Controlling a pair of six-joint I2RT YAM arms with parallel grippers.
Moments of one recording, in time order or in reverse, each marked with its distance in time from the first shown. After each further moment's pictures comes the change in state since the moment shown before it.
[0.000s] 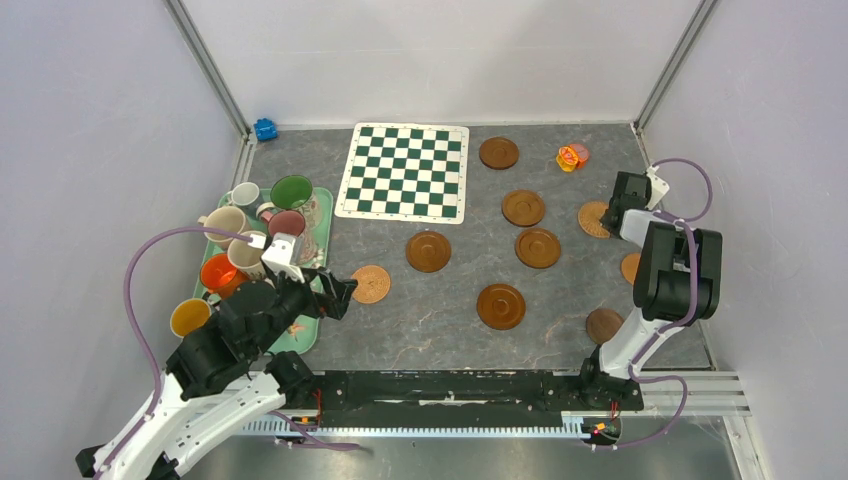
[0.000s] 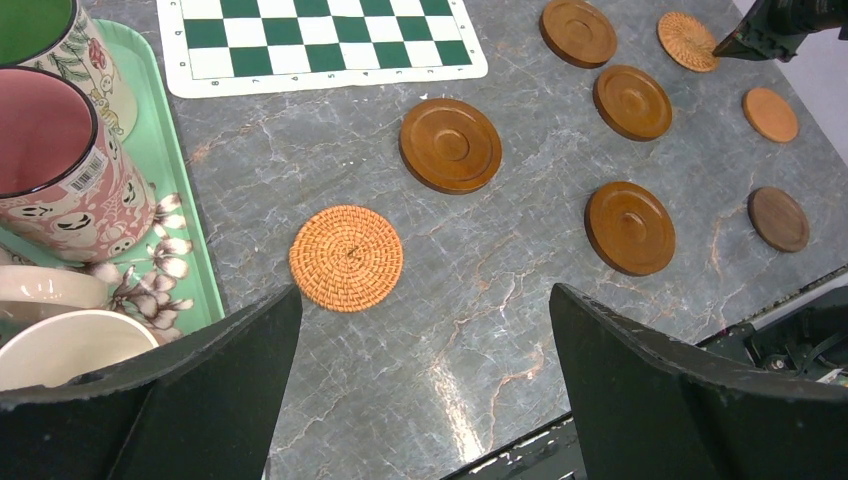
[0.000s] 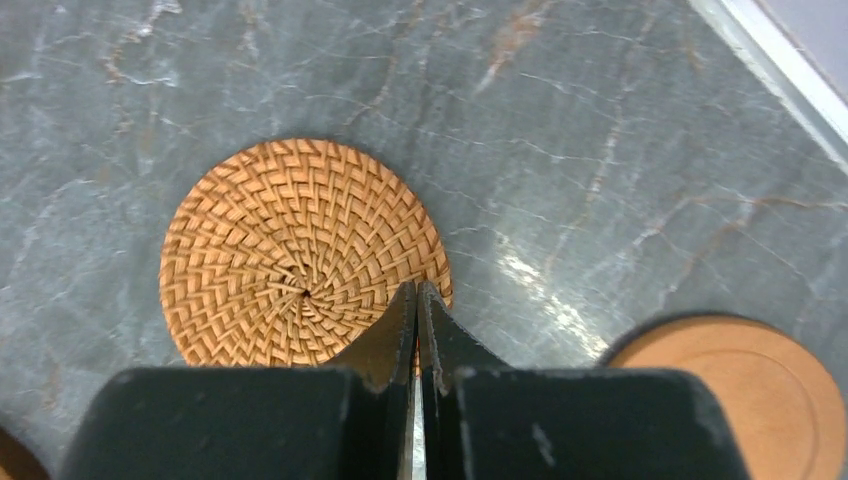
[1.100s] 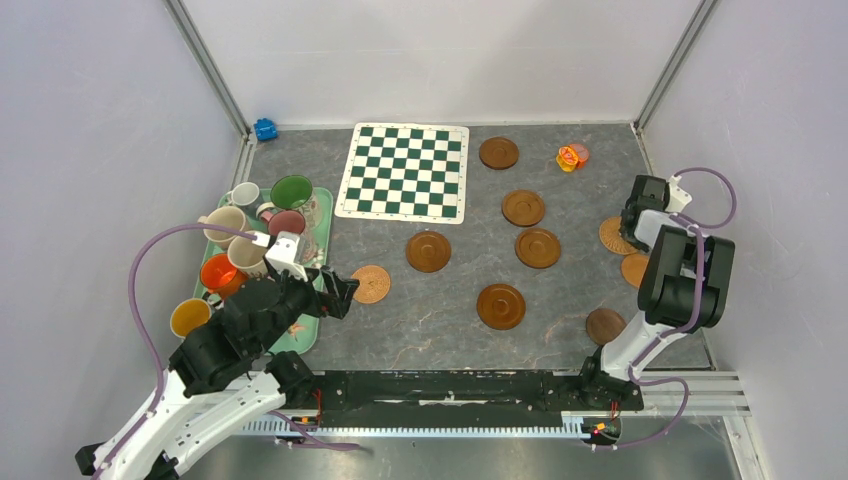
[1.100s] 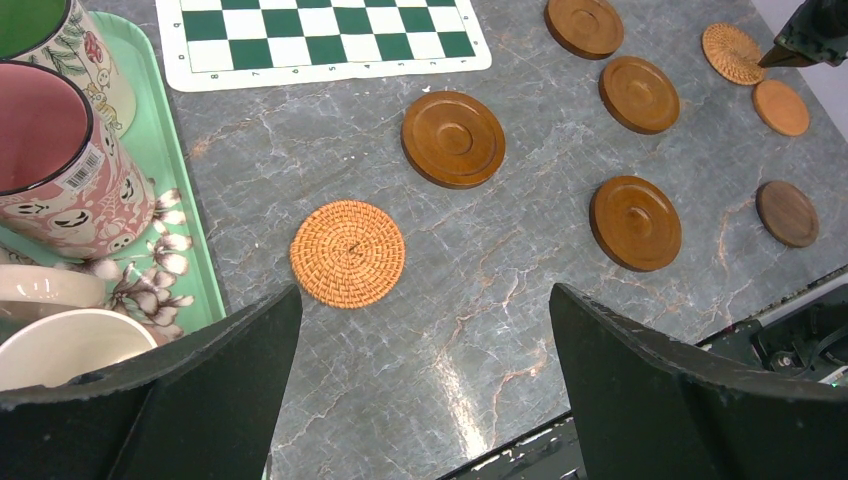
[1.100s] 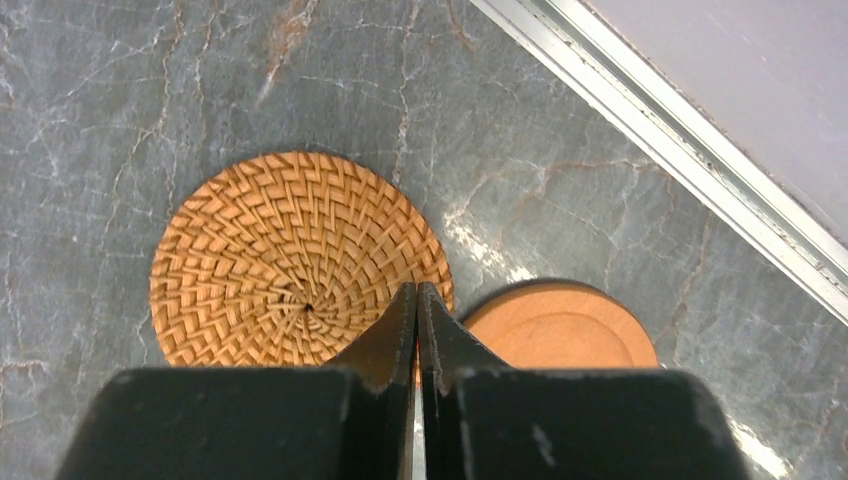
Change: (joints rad) left arm 0.000 0.023 0.000 0.000 0.001 0.000; right arm -0.092 -0.024 0.013 -0.147 0.119 -0.008
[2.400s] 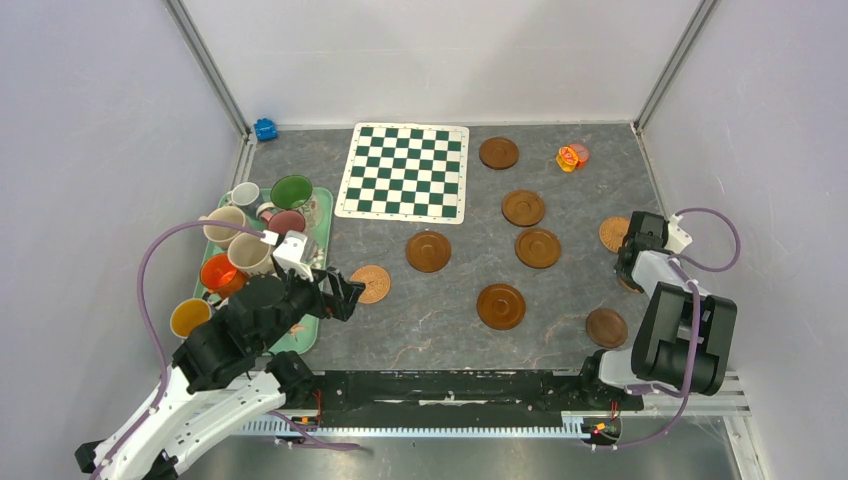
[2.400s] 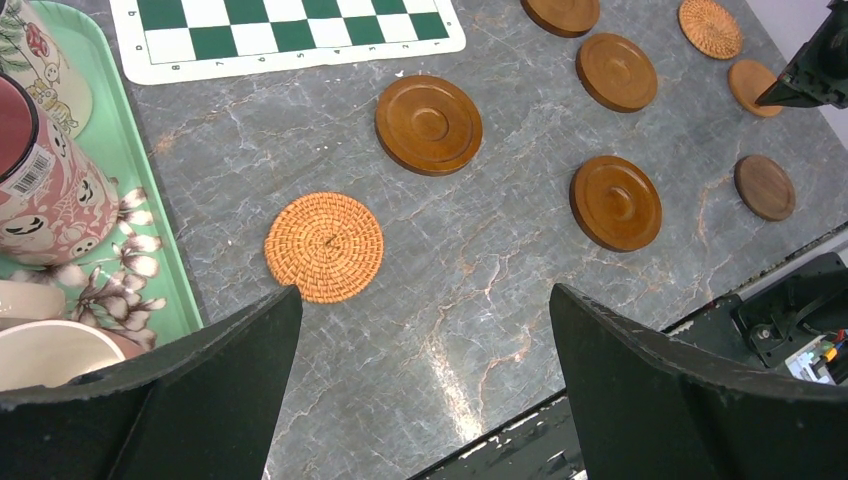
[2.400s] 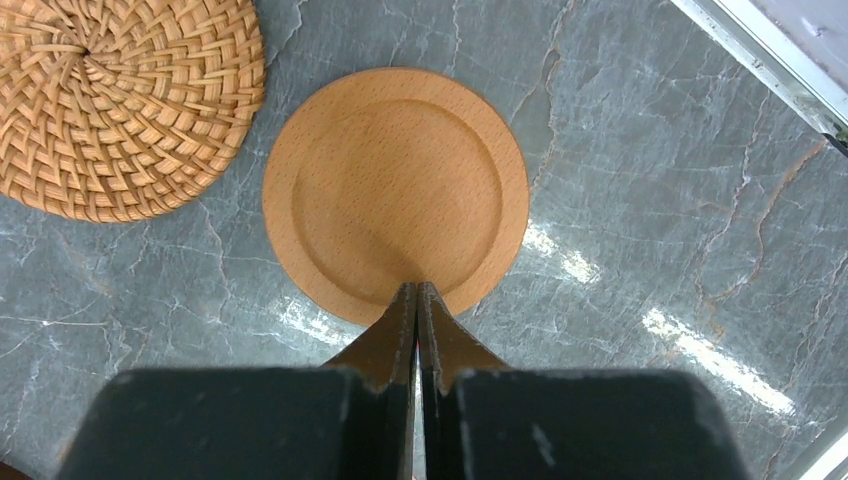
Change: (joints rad) left arm 0.000 0.024 0.000 0.008 0.061 0.000; right arm -0.005 -0.360 -0.319 -0.142 -0.029 0.078
